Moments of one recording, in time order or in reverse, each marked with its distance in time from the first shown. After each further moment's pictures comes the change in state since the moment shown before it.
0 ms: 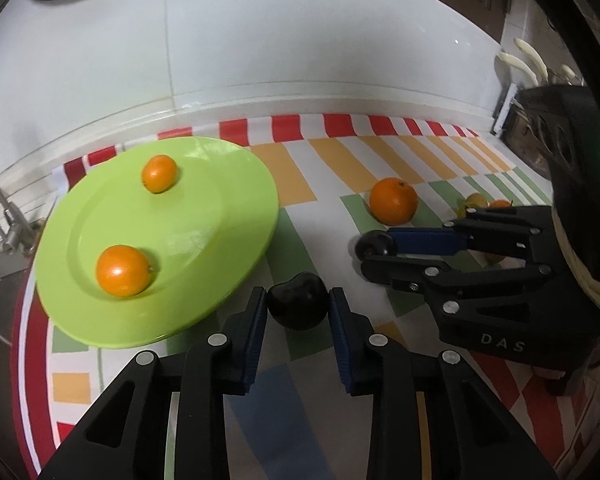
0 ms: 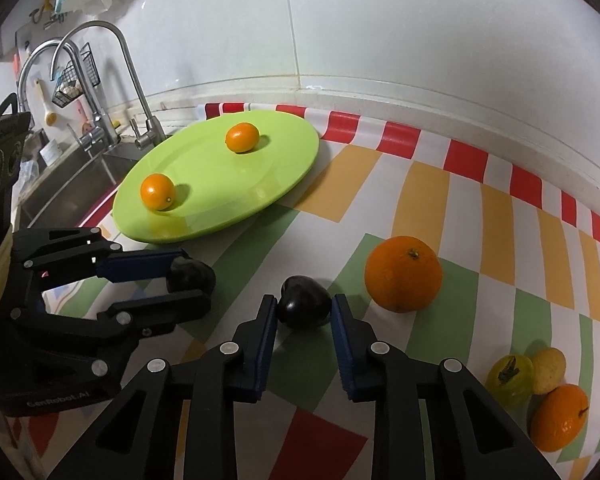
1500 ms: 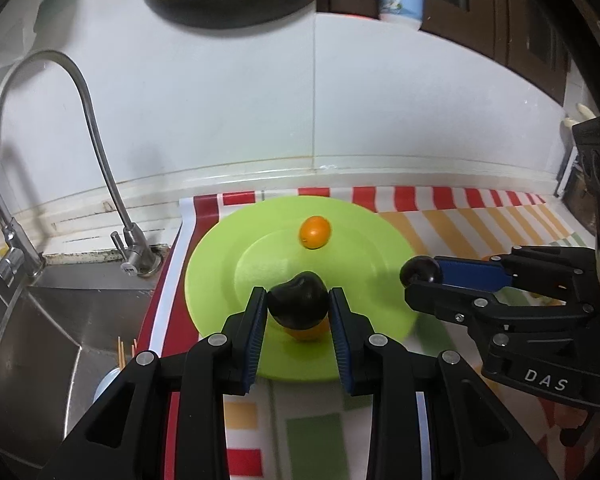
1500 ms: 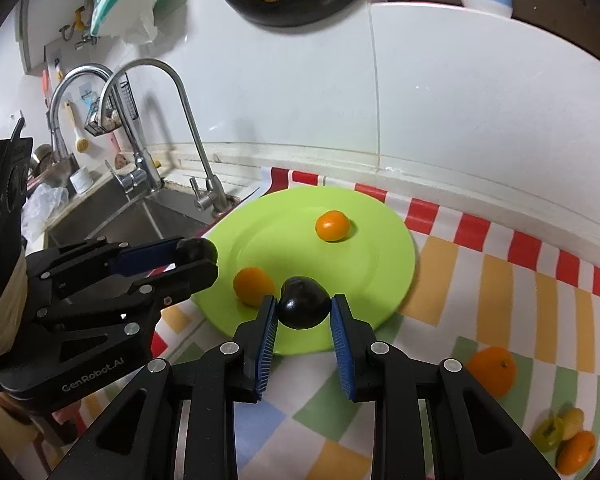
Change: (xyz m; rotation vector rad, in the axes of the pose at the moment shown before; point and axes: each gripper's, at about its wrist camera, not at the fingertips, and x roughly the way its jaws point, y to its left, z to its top) left arm -0.049 0.081 0.016 -0.108 -0.145 0.234; right arm -0.005 0.071 0.059 -0.032 -0.122 0.079
